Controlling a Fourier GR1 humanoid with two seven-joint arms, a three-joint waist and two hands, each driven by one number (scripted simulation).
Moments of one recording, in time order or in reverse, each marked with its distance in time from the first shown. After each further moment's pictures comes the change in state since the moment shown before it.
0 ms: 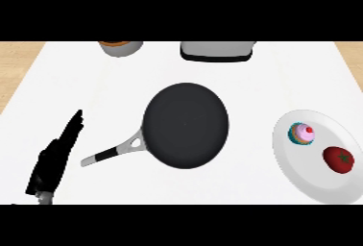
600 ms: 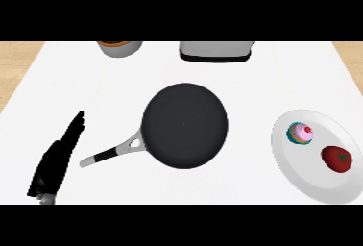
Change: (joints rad) left arm 0.017 -0.030 0.012 -0.028 -0.047 -0.006 0.026; right arm -0.244 0.033 0.162 0.024 0.225 0.202 0.062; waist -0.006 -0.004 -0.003
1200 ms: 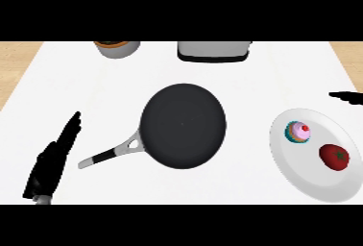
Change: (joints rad) left arm 0.020 -0.019 0.044 -0.016 -0.026 -0.035 0.011; right arm -0.081 0.093 0.101 -0.098 0.167 0.107 0.202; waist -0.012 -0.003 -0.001
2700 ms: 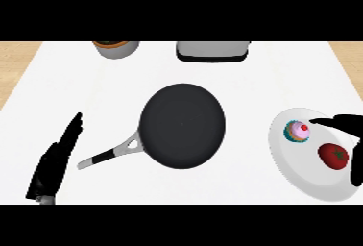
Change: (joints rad) left arm 0.020 -0.124 0.105 -0.007 -0.121 -0.103 0.004; right arm 0.114 0.195 -0.045 -0.096 0.382 0.082 0.146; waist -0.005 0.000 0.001
